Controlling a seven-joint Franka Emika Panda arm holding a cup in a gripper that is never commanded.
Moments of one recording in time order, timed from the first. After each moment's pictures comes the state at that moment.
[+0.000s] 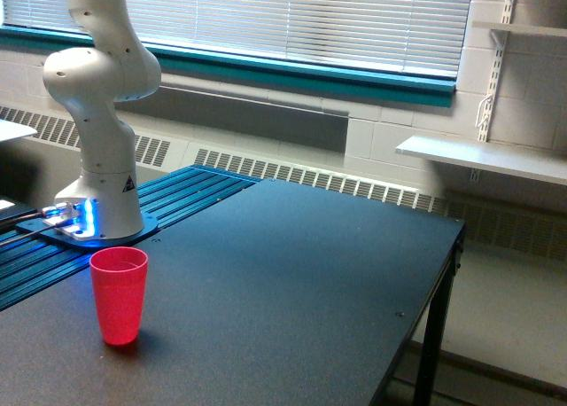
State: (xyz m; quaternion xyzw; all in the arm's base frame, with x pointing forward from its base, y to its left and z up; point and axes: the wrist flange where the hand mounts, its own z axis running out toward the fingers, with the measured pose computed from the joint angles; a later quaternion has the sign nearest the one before) arm 0.564 -0.077 0.669 -0.83 0.39 -0.38 0.14
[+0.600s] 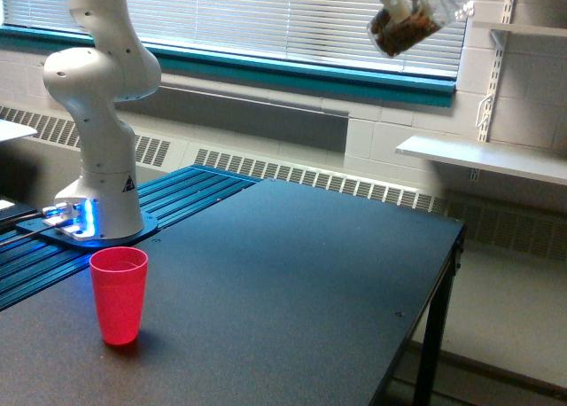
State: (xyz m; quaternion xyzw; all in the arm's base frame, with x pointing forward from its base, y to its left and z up) arm 0.564 -0.068 0.581 -0.84 0.44 -0.30 0.11
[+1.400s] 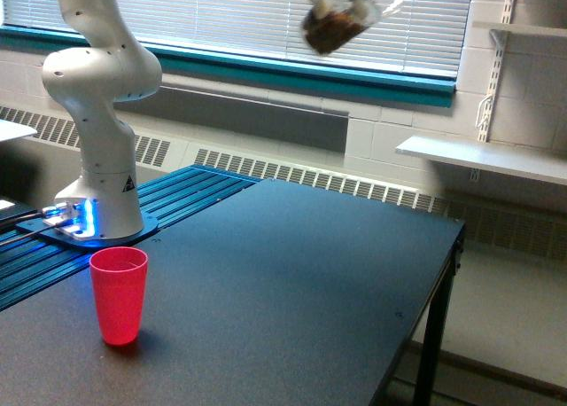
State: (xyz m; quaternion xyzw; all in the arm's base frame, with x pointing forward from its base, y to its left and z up) arm 0.474 -0.106 0.574 -0.80 0.51 -0.32 0.05
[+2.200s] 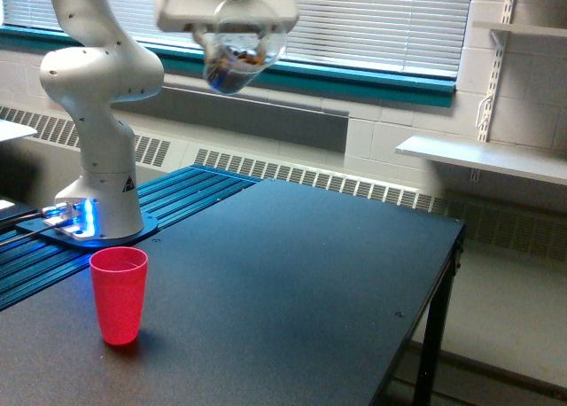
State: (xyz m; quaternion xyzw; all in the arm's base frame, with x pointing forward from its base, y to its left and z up) arm 0.373 -0.172 0.515 -0.70 0.66 -0.28 0.04
